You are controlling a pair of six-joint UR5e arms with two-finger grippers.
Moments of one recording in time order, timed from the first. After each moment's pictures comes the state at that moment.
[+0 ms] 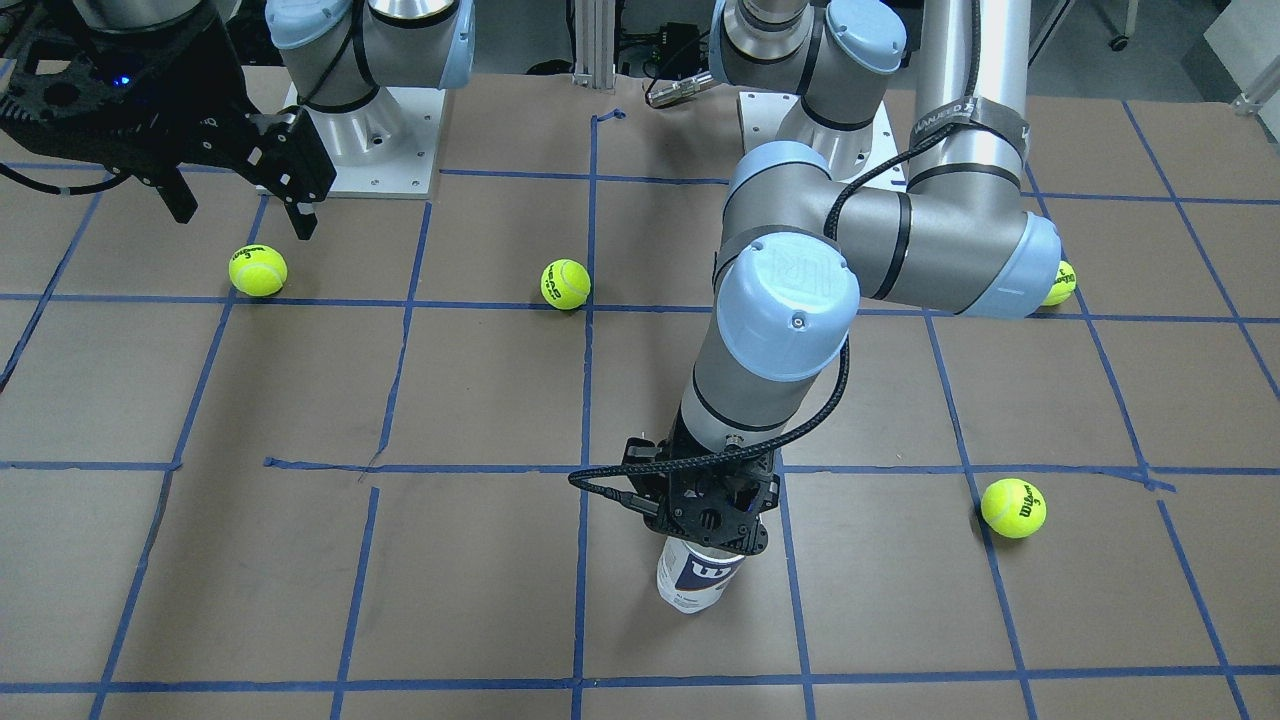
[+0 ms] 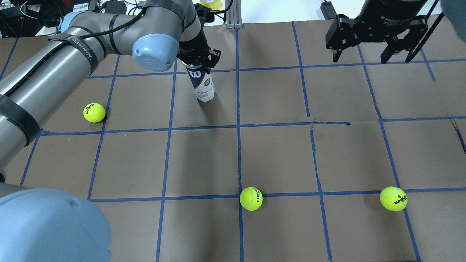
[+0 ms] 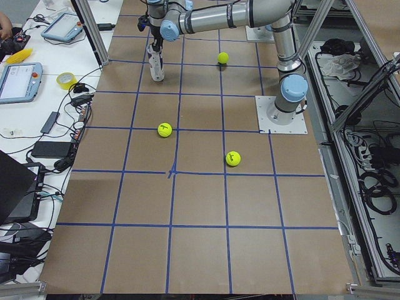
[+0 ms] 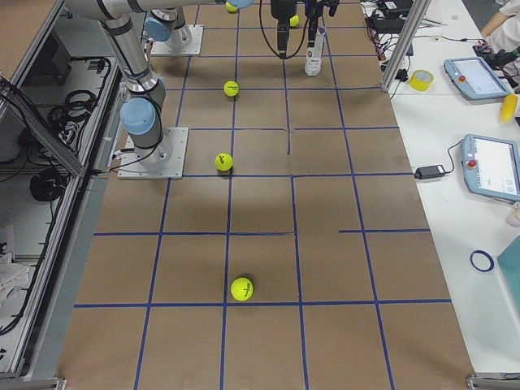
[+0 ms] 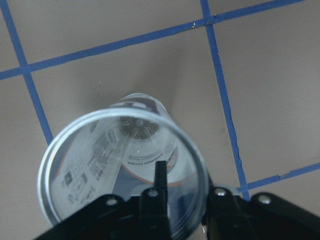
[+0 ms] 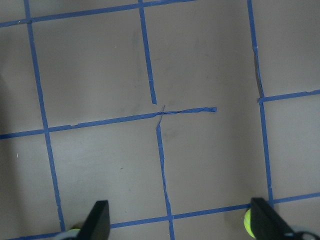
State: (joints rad) left arm -1.76 -2.04 -1.39 -1.16 1.49 0.01; right arm 1.57 -1.59 1.47 -1.54 -1.61 0.12
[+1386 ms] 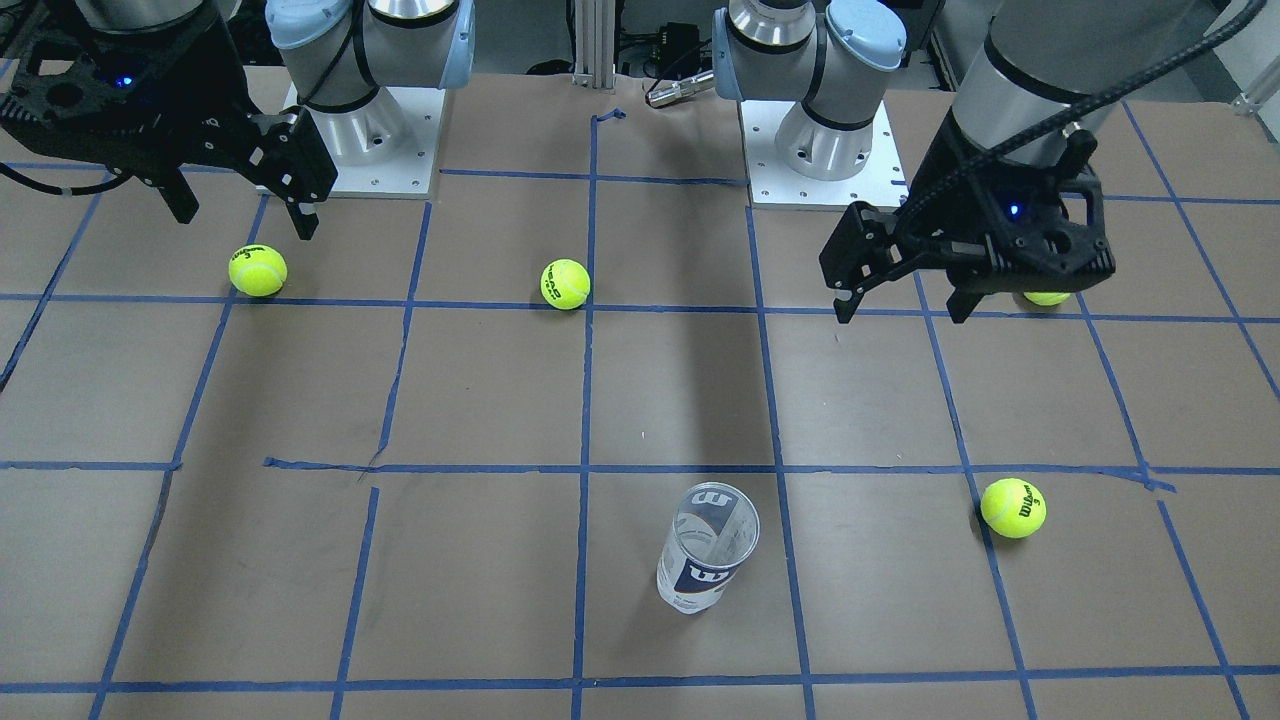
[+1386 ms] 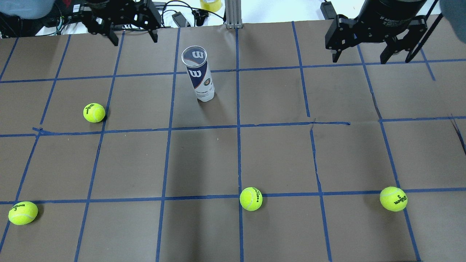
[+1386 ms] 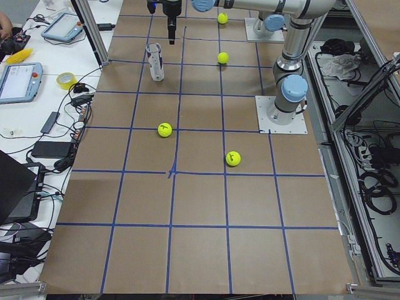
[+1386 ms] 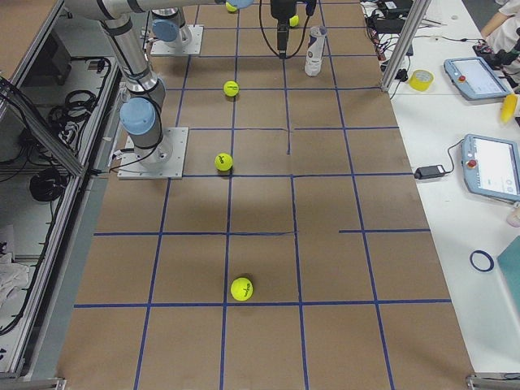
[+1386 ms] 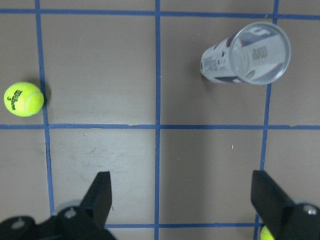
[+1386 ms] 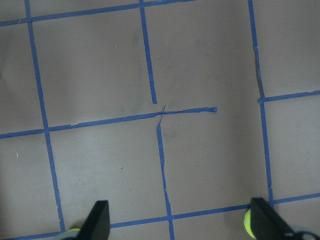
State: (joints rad) left arm -1.55 -1.66 -1.40 -1.57 1.55 -0.04; right arm 1.57 -1.59 1.47 -1.54 -1.61 0.12
